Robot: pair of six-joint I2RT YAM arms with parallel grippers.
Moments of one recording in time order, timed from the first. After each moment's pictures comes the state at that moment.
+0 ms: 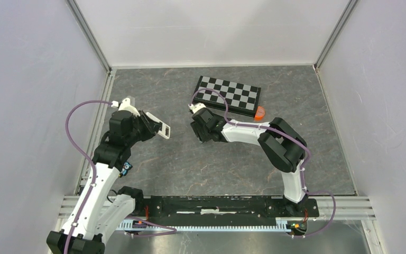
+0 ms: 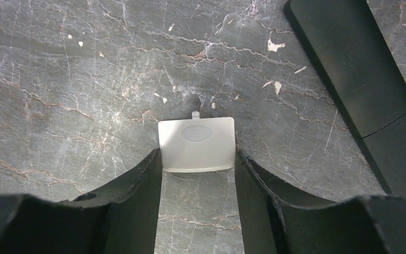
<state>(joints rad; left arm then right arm) -0.21 0.78 0.79 -0.52 0.08 -0.60 0.87 1.99 1.29 -0.20 0.23 0.25</state>
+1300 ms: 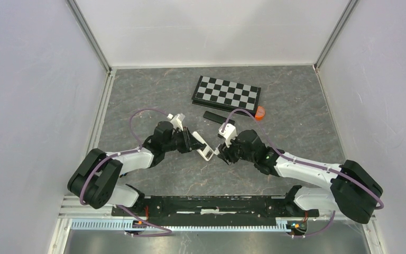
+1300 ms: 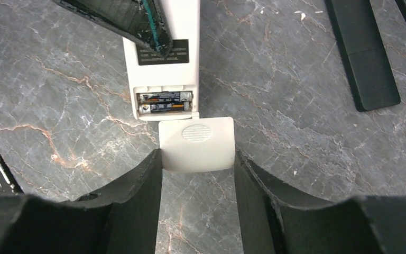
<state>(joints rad) -0.52 1.40 0.45 0.41 0.45 -0.77 0.86 1.22 0.53 0.13 -0.07 -0.04</state>
